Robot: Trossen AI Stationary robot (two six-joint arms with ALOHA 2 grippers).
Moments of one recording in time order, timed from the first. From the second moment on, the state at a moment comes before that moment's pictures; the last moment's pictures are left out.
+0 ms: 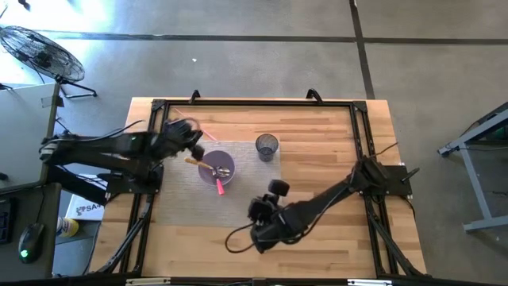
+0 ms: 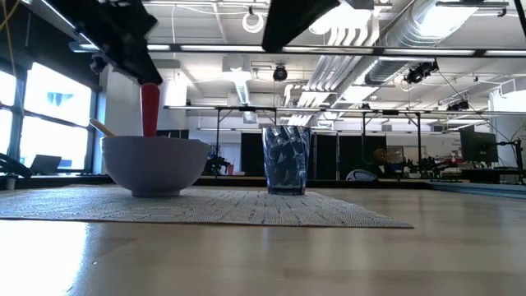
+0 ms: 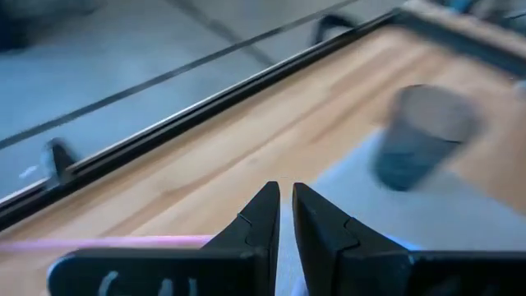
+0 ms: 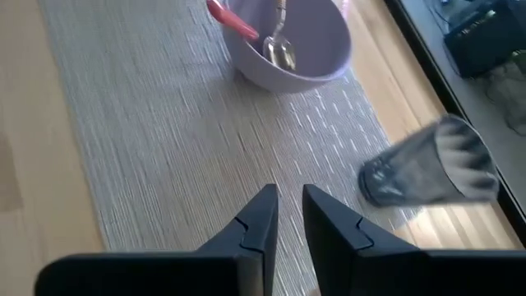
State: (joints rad) left arm 0.03 0.76 0.68 -0.51 -0.67 -0.50; right arm 0.49 2.12 1.92 -1.09 0.79 0.67
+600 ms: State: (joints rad) left arm 0.74 1.40 1.04 -0.74 -0.20 -0.23; right arm 0.58 2.12 1.92 -1.28 0.68 0.92
